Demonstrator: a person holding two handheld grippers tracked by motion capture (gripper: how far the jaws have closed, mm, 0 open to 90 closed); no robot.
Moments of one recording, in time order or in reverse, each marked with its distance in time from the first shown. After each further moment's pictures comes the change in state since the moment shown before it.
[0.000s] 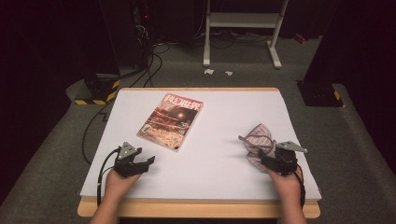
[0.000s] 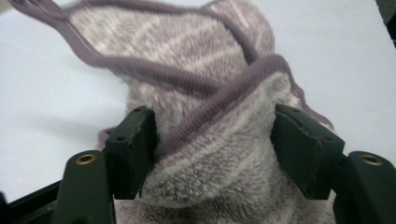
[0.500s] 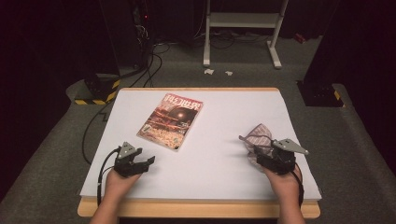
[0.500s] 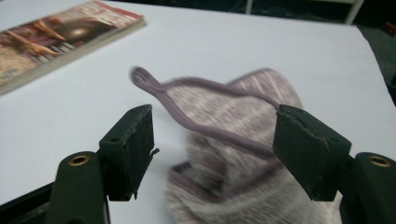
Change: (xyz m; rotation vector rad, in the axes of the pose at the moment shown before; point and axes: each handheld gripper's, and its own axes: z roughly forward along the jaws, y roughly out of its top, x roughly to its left) left arm 0.000 0.001 0.000 0.005 -0.007 -0.017; right arm 0.030 0.022 -0.032 -0.140 0.063 -0.062
